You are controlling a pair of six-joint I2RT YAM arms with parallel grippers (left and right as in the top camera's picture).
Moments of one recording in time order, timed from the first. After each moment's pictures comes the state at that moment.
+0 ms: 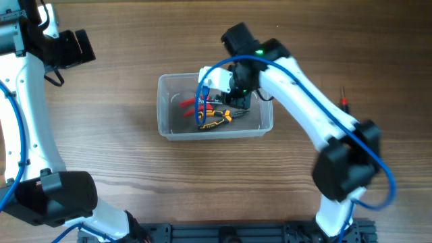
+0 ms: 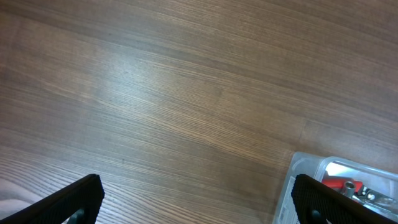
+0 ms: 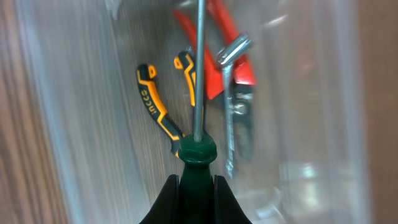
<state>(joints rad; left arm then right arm) 0.26 1.78 1.96 -1.30 0.00 -0.08 0.53 2.01 1.72 -1.10 -0.25 -0.90</state>
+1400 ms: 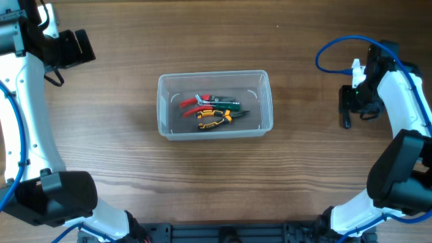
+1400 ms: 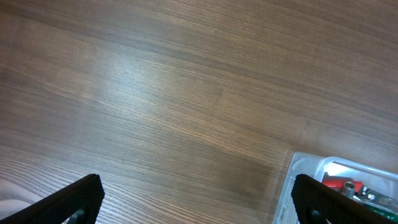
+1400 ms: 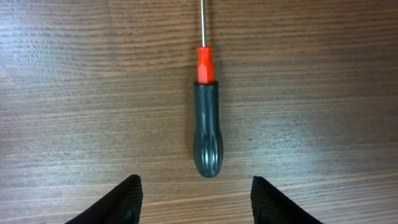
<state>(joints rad) 0.26 1.78 1.96 -1.30 0.00 -0.08 -0.26 1.81 1.32 -0.98 0.08 -0.19</state>
